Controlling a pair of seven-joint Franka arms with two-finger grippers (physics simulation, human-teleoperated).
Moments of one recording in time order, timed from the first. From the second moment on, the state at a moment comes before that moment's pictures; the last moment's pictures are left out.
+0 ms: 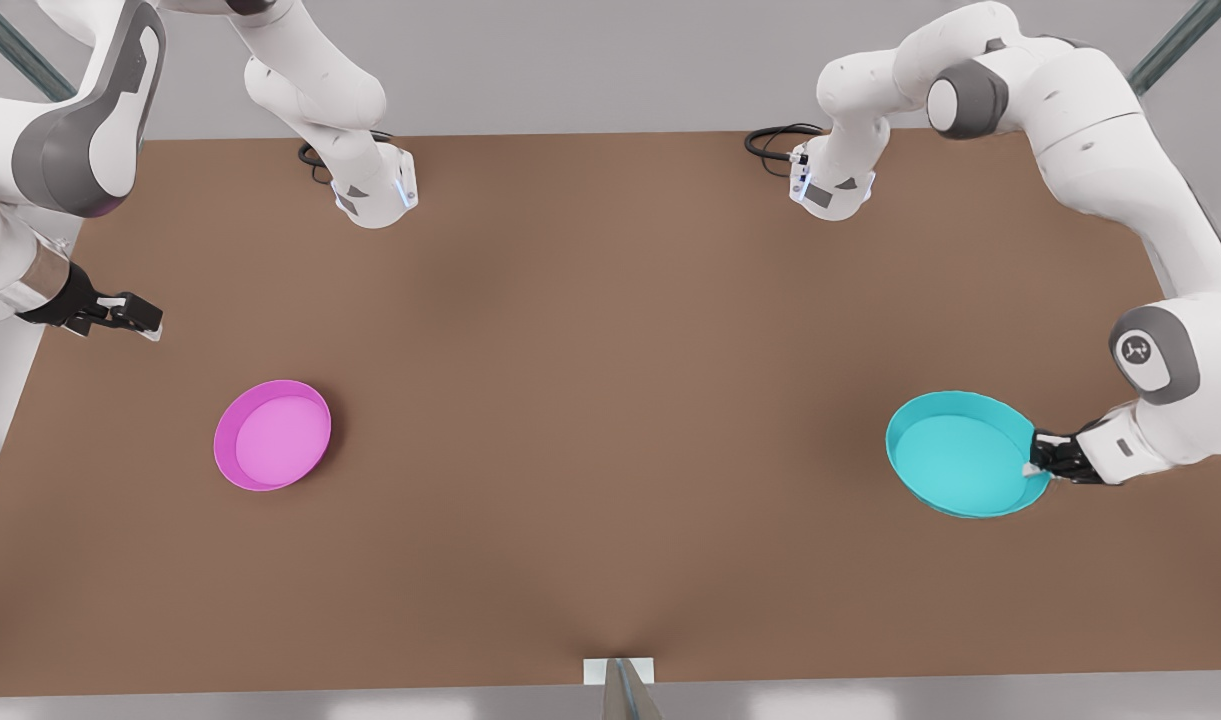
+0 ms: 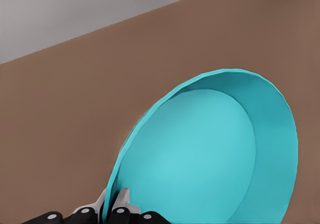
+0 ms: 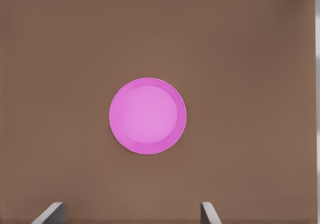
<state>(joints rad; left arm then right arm) 0.06 0.57 0.09 -1.18 -0.19 1.75 0.63 -0.30 0.07 0.16 -1.48 -0.09 1.50 -0.08</state>
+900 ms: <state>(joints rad) -1.60 1.19 0.88 -1.39 0.86 1.90 -1.04 -0.30 0.07 0.16 -1.48 -0.09 1.49 -0.08</state>
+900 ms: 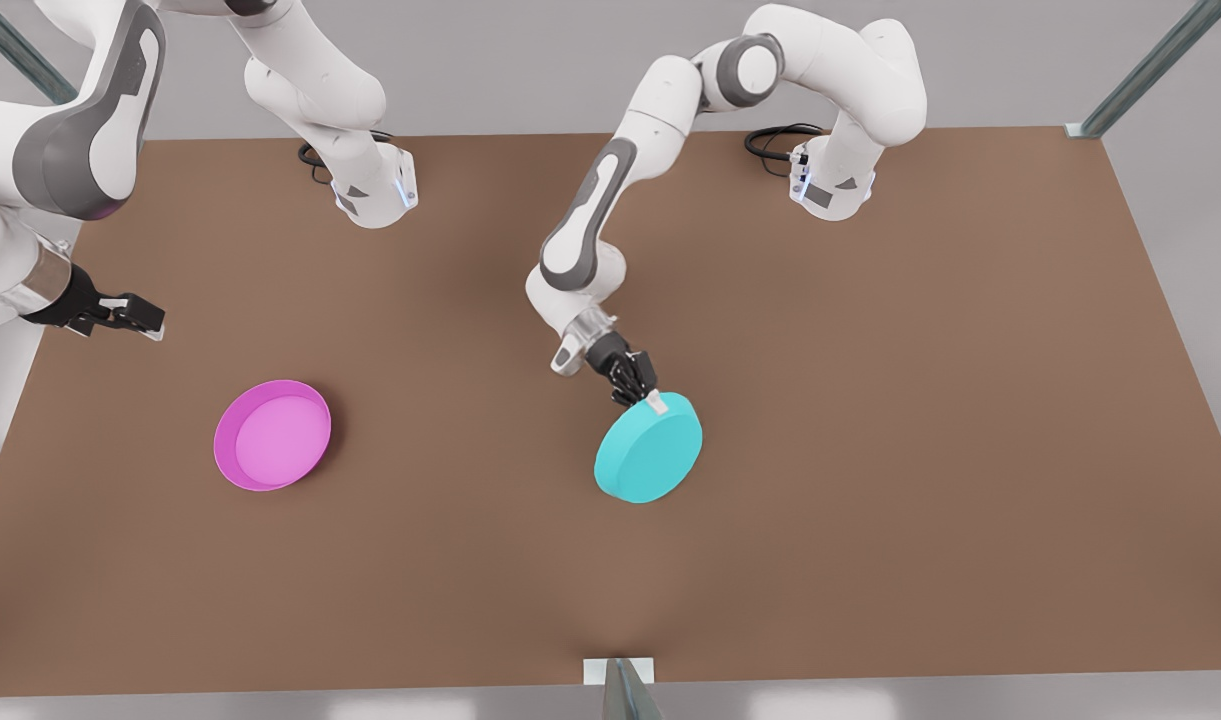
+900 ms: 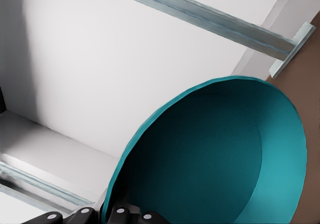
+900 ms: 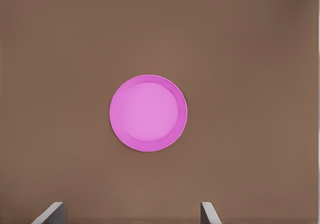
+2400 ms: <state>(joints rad) -0.14 0.24 0.02 -1.25 -0.06 1.27 -0.71 -0.62 0.44 0.17 -1.81 0.14 2.01 -0.21</state>
